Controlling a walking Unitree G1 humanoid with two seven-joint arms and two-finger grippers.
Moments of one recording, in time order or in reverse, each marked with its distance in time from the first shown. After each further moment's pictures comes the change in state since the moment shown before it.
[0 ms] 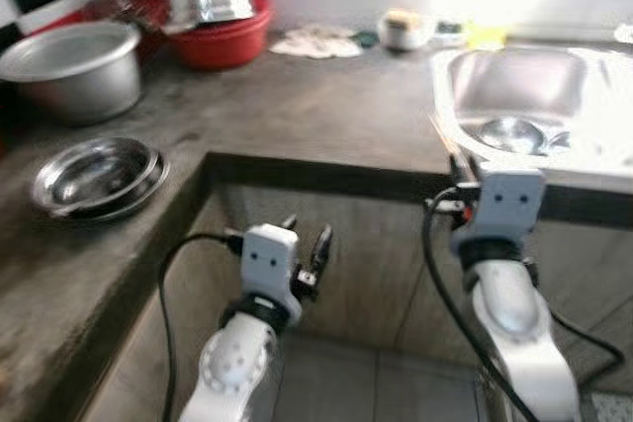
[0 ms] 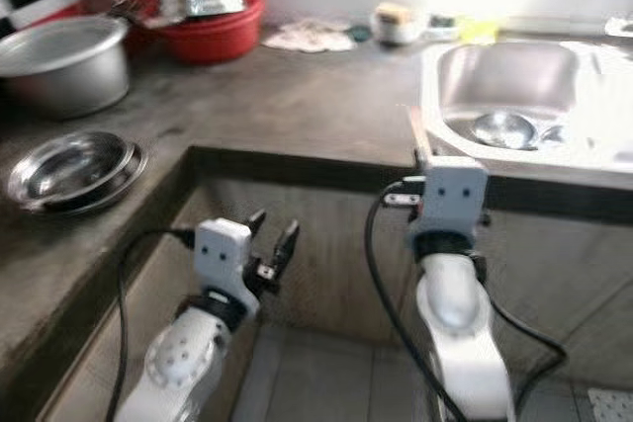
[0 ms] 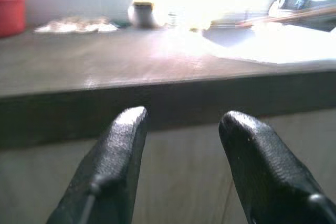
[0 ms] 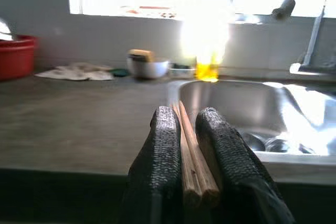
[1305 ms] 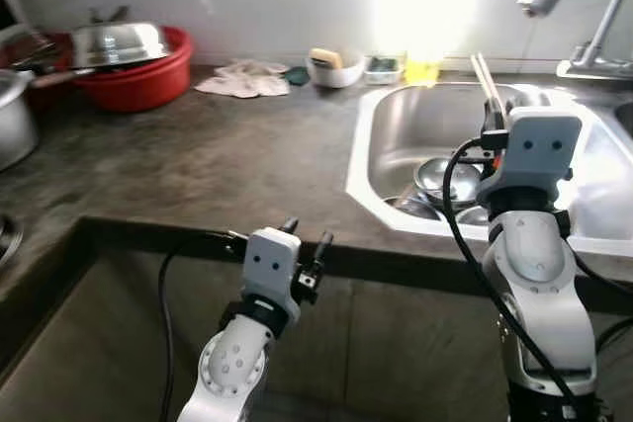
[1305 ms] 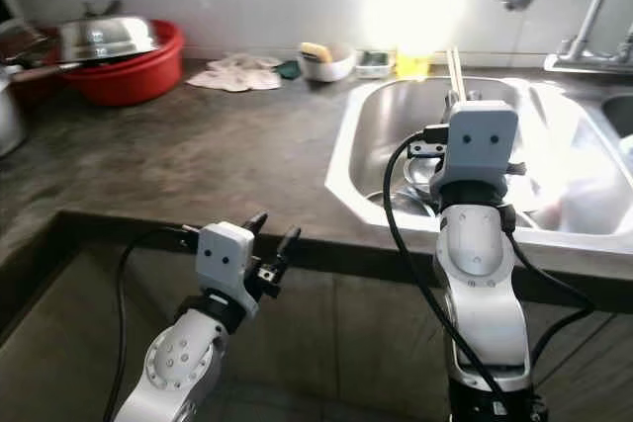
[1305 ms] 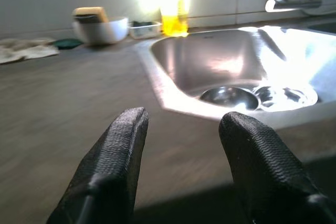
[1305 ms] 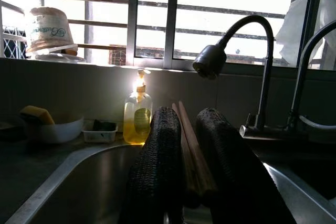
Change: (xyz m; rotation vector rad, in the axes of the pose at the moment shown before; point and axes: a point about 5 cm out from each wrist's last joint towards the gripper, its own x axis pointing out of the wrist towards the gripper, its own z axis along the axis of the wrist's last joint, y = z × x) left arm -0.004 0.009 -0.006 0.048 0.018 0.015; right arm 0.034 -0.012 0.037 -0.071 -0.132 -0.049
